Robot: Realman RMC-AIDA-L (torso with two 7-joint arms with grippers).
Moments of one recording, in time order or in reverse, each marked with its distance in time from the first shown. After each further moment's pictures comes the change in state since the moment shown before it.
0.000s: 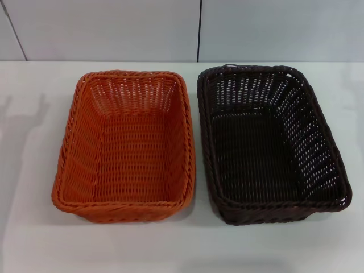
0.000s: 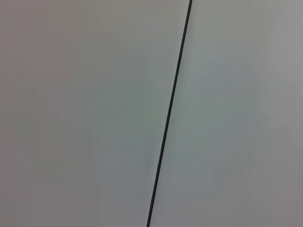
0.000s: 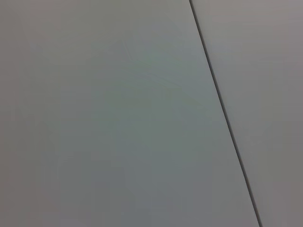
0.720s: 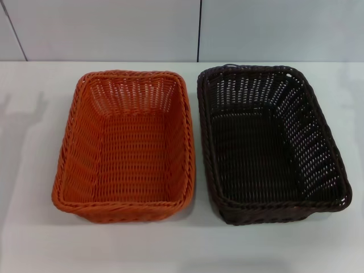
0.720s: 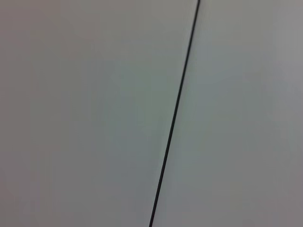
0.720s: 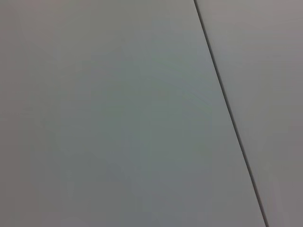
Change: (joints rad) left arm 0.000 0.000 -0.004 0.001 0.000 -0.014 -0.003; right arm 0.011 0.000 0.000 0.000 0.000 0.007 0.000
